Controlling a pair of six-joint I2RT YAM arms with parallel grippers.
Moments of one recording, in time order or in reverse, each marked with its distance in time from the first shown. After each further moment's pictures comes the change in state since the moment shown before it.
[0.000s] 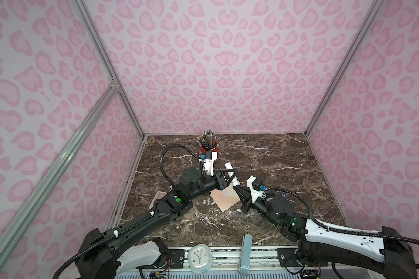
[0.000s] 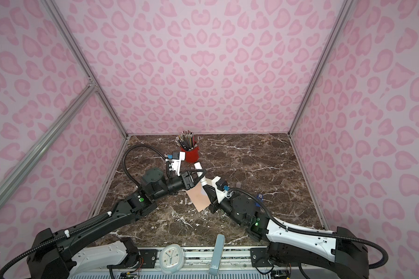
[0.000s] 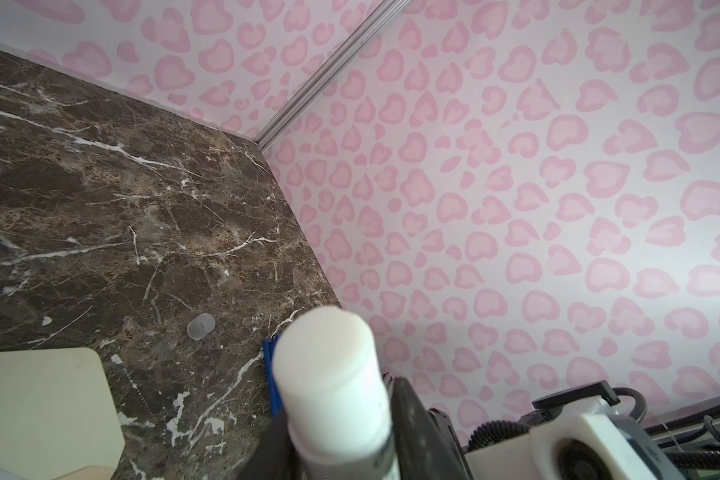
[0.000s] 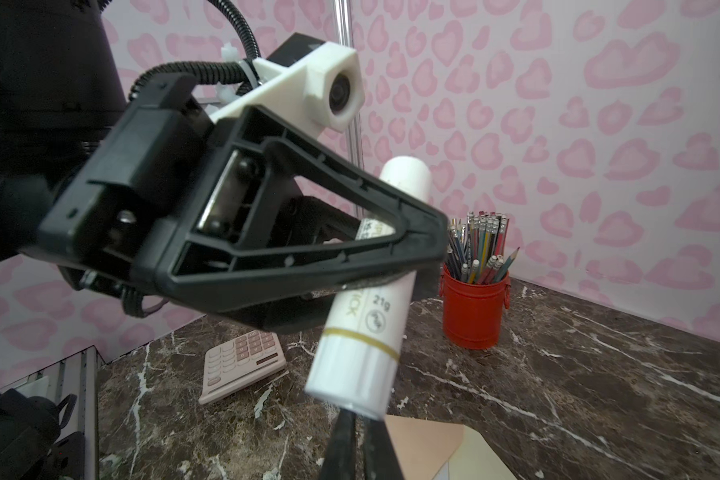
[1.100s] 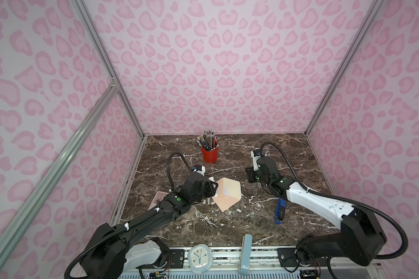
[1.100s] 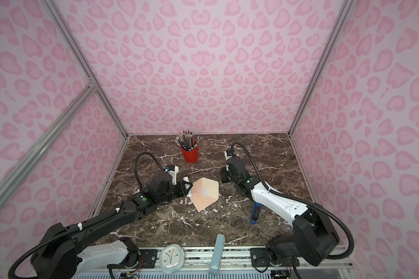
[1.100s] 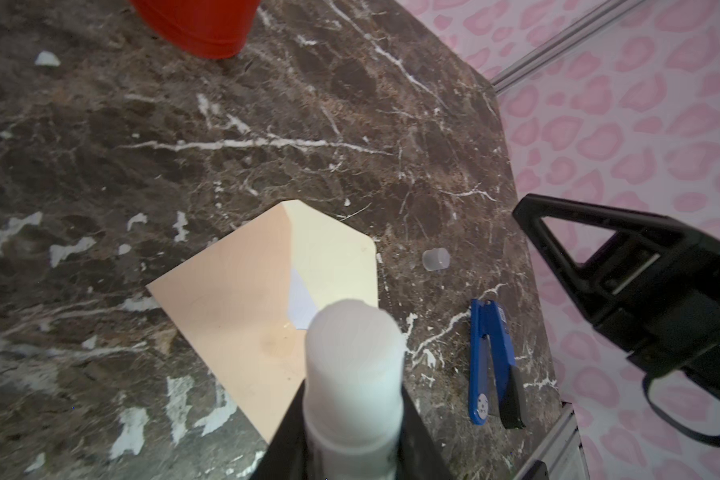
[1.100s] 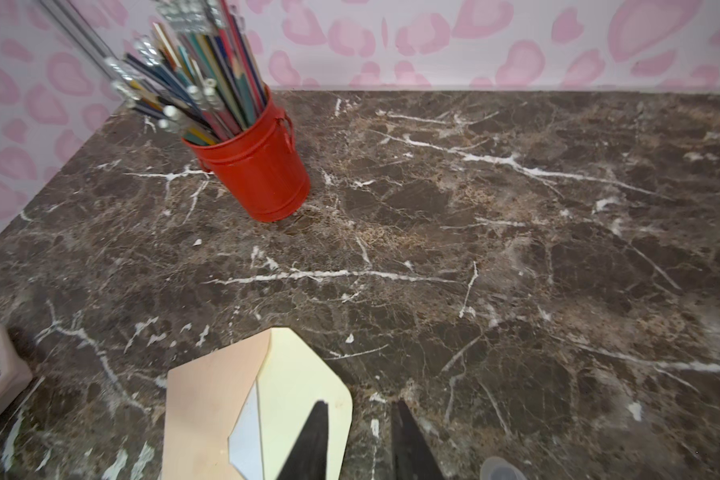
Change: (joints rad) left arm 0.131 0.085 -0.131 -0.348 -0.202 0.036; right arm -0.529 0.484 0.478 -0.685 -0.176 0.209
